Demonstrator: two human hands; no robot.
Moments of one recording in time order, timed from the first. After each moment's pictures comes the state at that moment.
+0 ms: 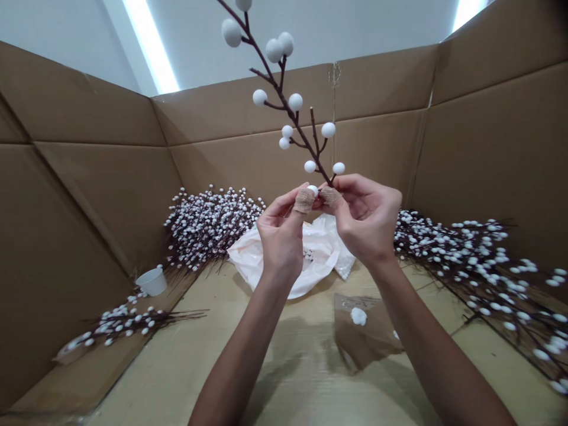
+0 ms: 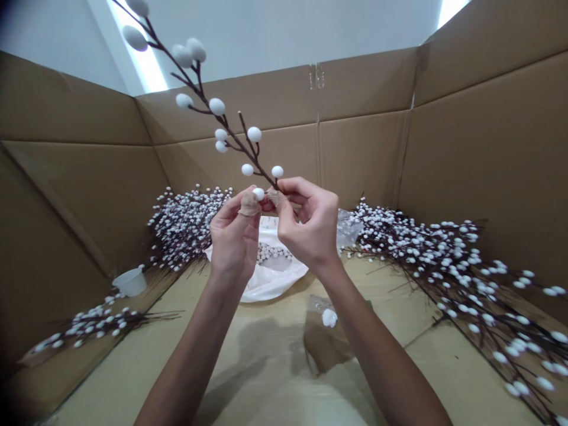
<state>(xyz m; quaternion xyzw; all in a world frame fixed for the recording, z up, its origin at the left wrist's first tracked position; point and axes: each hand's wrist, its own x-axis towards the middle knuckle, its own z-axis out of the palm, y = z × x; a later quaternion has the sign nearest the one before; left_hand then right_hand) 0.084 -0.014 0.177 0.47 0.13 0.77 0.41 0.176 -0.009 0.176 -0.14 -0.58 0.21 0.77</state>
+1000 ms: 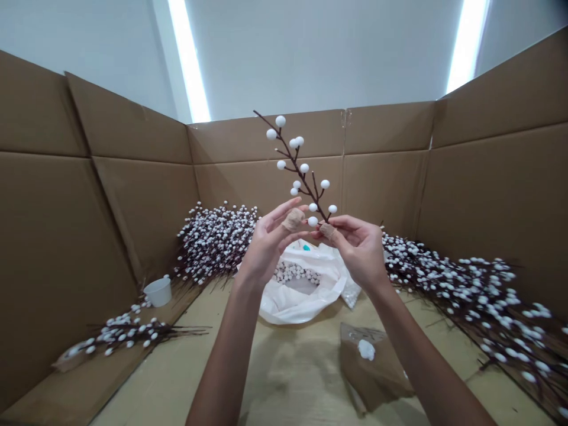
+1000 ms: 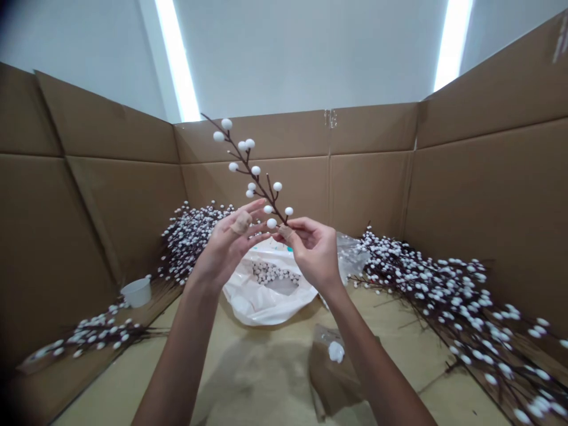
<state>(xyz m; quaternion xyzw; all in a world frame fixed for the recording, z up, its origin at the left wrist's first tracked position) 0.021 -0.019 0.201 0.59 0.21 0.63 0.47 0.164 -0.001 0.168 -0.15 -0.56 0.38 0.72</state>
